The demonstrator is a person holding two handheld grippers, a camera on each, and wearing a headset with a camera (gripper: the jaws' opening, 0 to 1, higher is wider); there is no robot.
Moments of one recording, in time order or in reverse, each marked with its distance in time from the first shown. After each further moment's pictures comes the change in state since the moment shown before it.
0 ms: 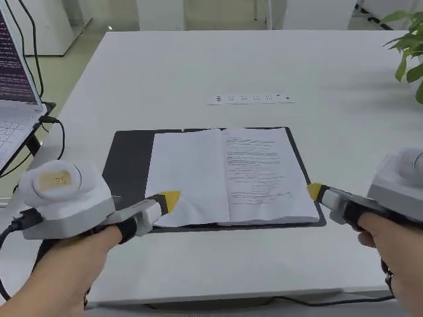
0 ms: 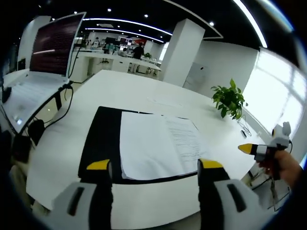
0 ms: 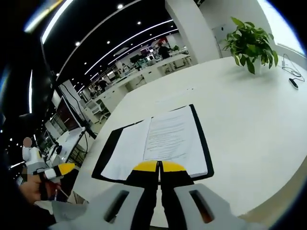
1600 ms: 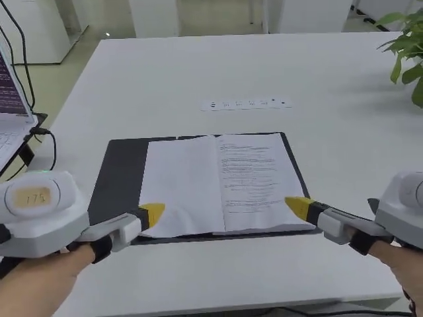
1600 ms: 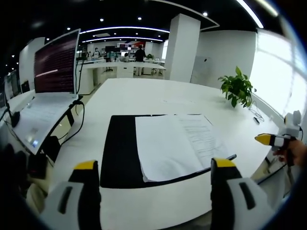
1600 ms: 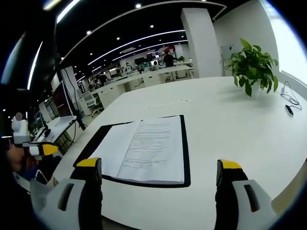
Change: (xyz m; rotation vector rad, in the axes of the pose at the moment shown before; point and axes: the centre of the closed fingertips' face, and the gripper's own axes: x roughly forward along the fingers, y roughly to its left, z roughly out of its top) left arm 0.007 0.022 0.009 0.143 0.012 0.092; right arm -0.002 -0.039 0.009 -0.186 -0.063 -0.057
